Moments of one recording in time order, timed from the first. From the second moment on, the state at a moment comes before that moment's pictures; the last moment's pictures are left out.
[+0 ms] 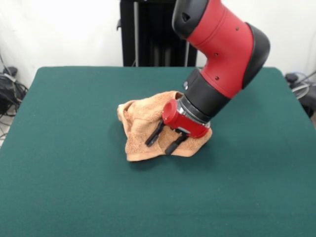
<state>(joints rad) 0.35 0.01 -0.71 1.35 0.28 0.25 1.59</state>
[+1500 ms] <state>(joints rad) 0.49 0.16 -0.94 1.22 0.40 0.54 1.63</state>
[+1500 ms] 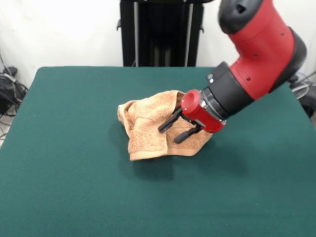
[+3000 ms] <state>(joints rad) 0.47 0.25 -0.98 1.14 0.40 0.56 1.73</state>
